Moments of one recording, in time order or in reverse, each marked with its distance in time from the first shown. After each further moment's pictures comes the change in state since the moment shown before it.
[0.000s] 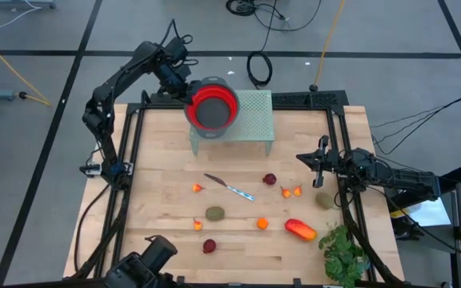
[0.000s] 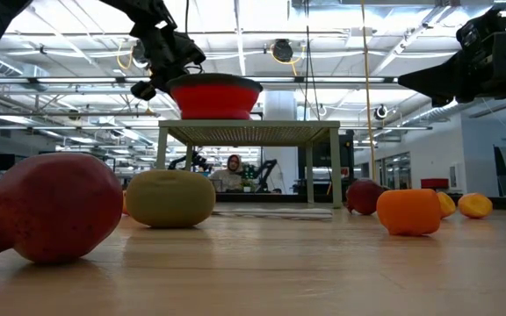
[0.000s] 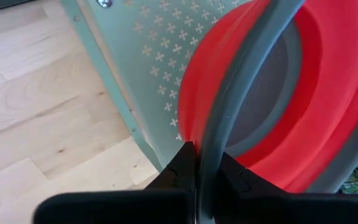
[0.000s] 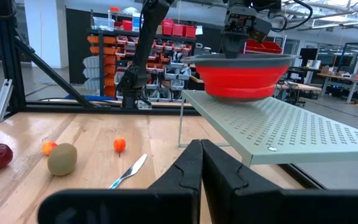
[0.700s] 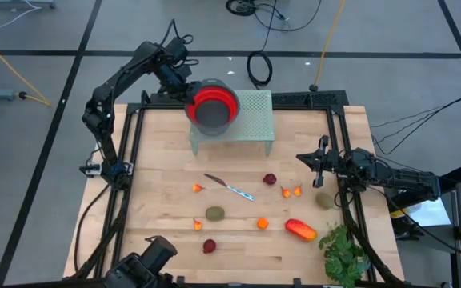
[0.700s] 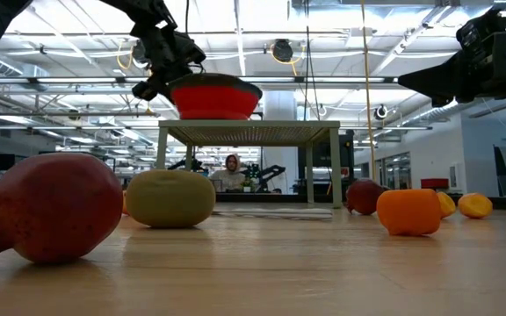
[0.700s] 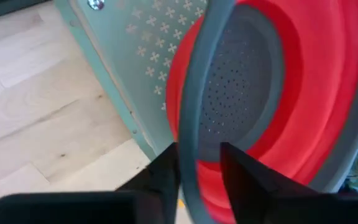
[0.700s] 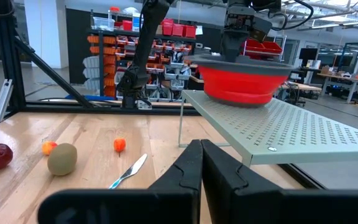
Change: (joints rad) left arm -0.006 0.000 0.000 0.001 -0.017 0.045; right arm 0.000 0.000 0.000 0.000 0.000 0.000
